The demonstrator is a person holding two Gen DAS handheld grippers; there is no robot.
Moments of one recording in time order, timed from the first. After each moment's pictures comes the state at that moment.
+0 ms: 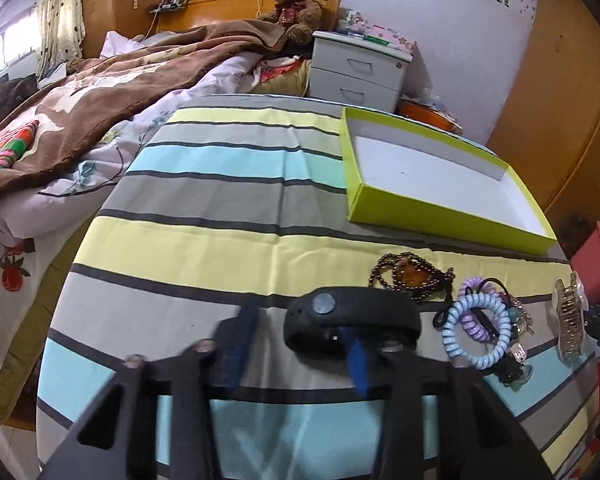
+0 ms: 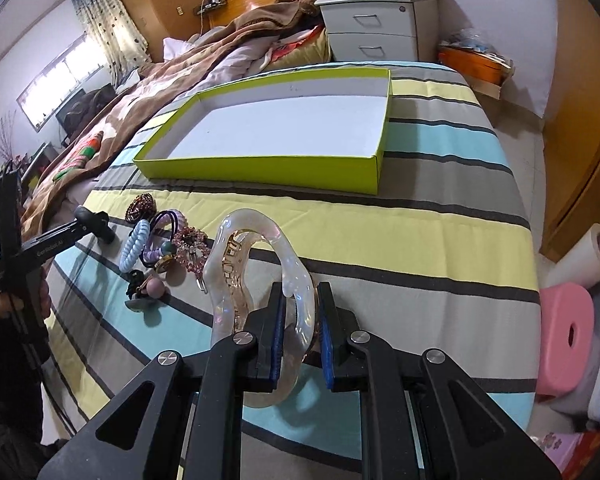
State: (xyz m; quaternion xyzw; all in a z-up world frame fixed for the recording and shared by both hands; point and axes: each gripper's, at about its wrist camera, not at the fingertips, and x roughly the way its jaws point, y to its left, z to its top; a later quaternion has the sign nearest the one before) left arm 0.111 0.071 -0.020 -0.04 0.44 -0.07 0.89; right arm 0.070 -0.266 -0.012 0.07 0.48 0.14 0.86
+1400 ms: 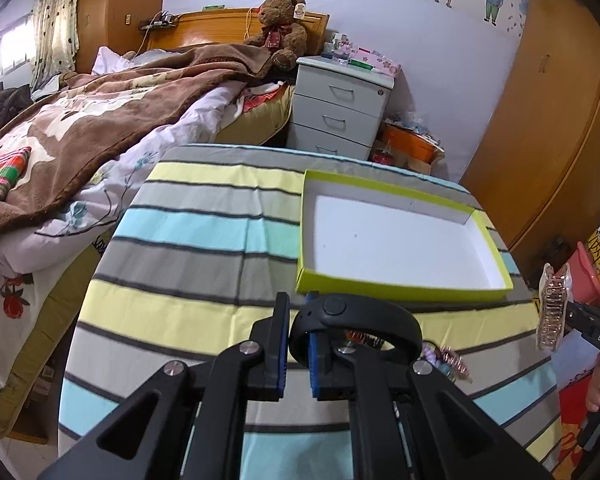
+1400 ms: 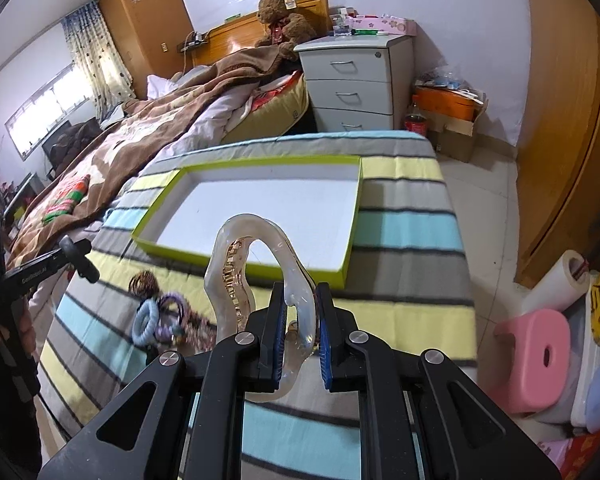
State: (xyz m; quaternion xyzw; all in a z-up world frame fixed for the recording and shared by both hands) left arm 0.126 0.050 0.045 -0.05 0.41 -0.09 0.91; right arm 0.093 -0.277 0.054 0.07 0.43 0.09 0.90
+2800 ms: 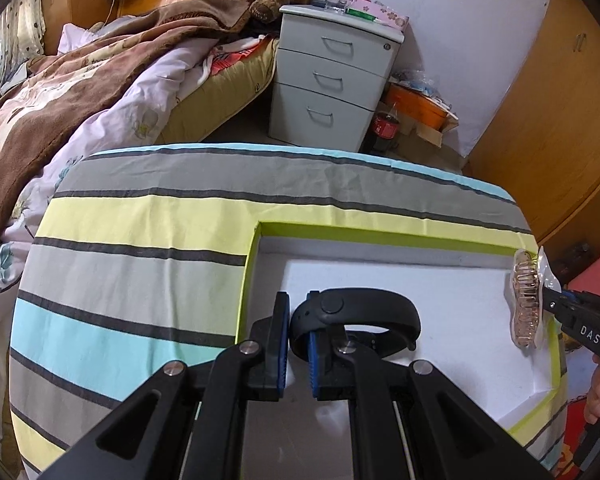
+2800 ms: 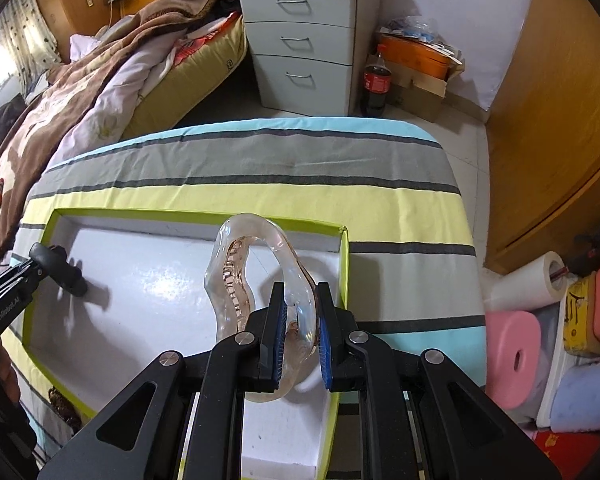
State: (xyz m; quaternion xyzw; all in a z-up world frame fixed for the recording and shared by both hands) left arm 0.287 -0.015 -0.007 -0.04 0.49 -0.10 0.86; right arm 0.261 -0.267 0.007 0.04 0.54 -0.01 0.84
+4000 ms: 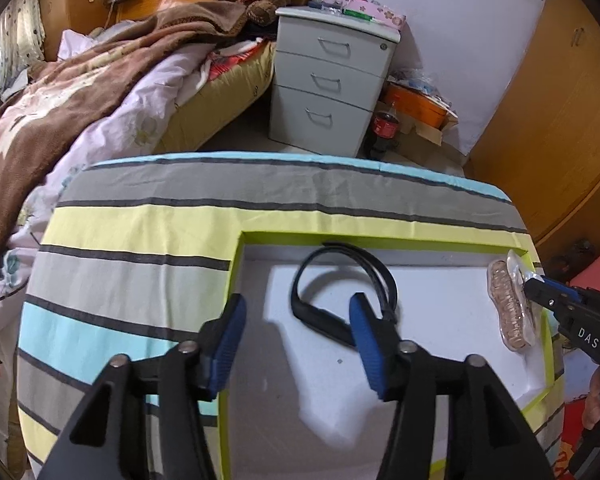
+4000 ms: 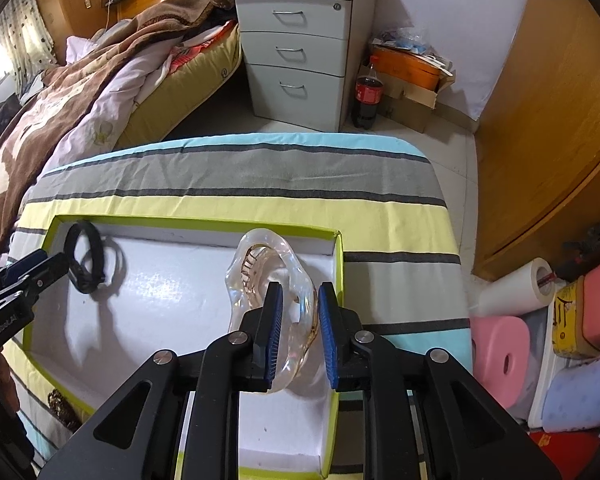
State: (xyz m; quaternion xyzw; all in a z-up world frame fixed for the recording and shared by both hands) left arm 0.283 -0.024 0.009 -0.03 0.49 -0.10 0.87; right arm 0.255 -0.261 0.022 0.02 0.53 -0.03 0.85
